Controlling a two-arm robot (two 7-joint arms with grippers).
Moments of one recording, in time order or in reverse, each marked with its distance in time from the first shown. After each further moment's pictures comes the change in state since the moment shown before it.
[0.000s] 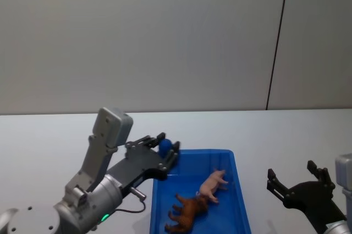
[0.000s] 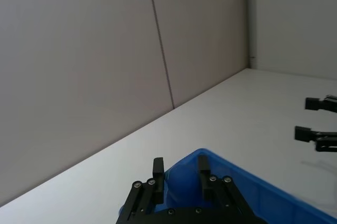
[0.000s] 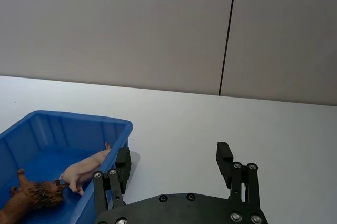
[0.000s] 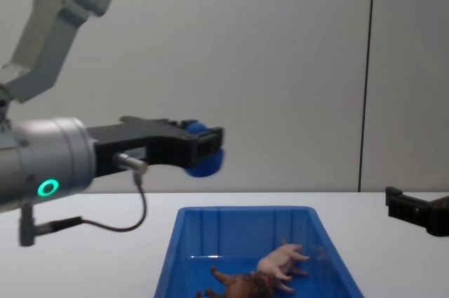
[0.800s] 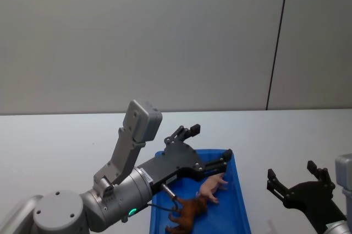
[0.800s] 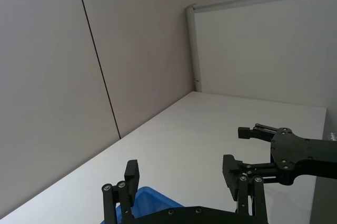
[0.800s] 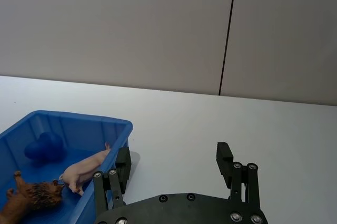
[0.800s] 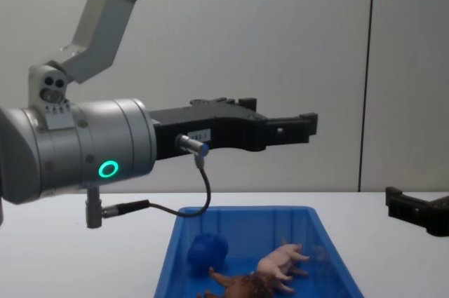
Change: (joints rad) left arm -0.076 -0.079 0.040 0.059 -0.016 -0.032 -0.200; right arm 0.000 0.000 0.000 0.000 0.000 0.000 0.000
